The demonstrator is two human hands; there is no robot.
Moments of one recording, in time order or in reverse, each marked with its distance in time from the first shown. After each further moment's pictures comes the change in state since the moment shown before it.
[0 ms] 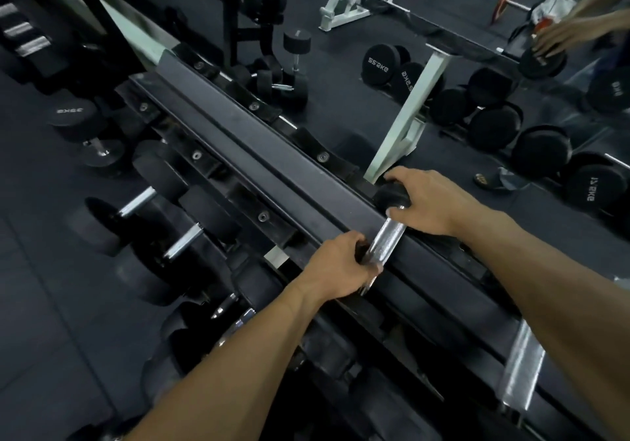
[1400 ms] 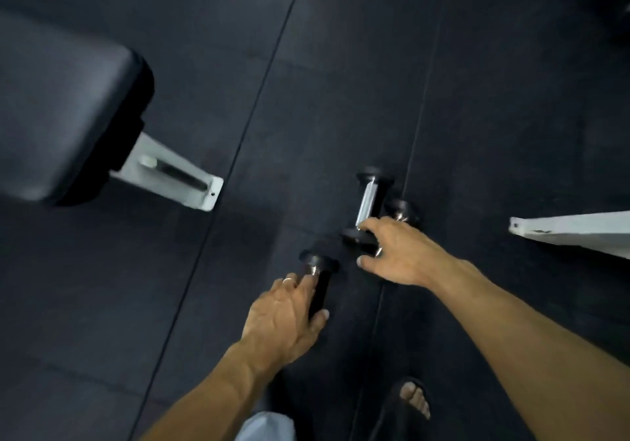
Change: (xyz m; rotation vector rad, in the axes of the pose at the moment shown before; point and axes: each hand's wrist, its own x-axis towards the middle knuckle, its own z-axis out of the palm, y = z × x) left_hand -0.552 -0.637 0.153 -0.045 0.492 -0.960; right_hand -0.163 -0.551 0.681 -0.379 -0.766 -0.836
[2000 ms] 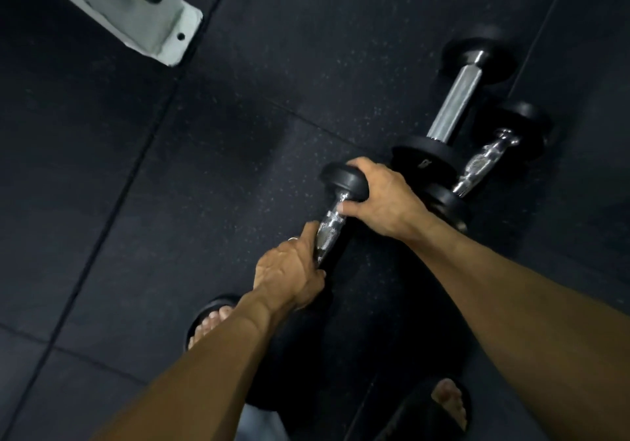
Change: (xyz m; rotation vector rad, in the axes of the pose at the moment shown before) left_hand 0.128 -0.105 0.229 -0.278 -0.128 -0.243; right_hand 0.189 0.032 0.211 0.162 0.023 -0.006
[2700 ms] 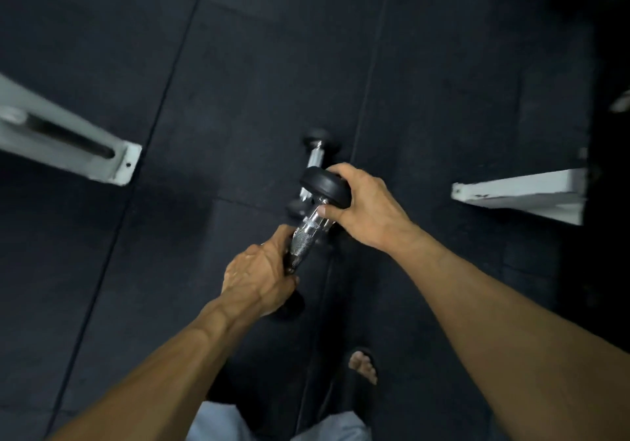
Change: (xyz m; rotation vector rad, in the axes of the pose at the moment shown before) left_hand -0.122 0.163 -0.128 0.057 0.110 0.249; right_hand -0.164 -0.004 -0.190 0.225 0.316 -0.022
